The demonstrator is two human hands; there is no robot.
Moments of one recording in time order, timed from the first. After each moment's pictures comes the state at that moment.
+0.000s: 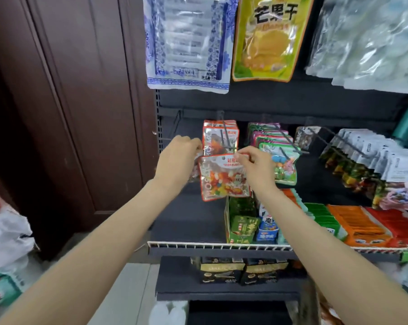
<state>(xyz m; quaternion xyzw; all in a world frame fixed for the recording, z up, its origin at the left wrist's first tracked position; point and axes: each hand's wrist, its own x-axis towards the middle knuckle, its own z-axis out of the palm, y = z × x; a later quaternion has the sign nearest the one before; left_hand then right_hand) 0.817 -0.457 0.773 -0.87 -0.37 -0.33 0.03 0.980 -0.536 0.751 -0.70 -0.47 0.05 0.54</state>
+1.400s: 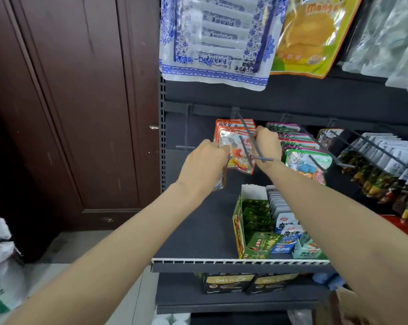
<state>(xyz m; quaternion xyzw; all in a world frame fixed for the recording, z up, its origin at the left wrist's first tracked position) 0.837 -0.403 0.762 -0.92 -0.28 -0.27 0.03 1.022 -0.404 0.763 -0.86 -0.43 -0.15 0.24</state>
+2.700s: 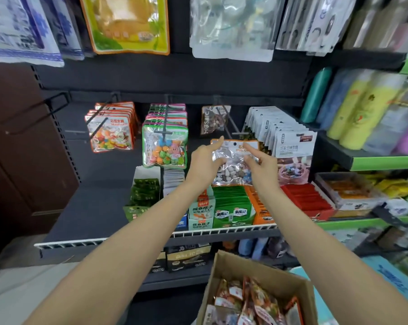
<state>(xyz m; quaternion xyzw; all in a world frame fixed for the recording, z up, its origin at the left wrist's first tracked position) 1.134 -0.599 0.722 -0.85 -0.30 -0.31 -0.31 1.243 -0.693 0.709 -0.68 -0.37 0.07 0.63</state>
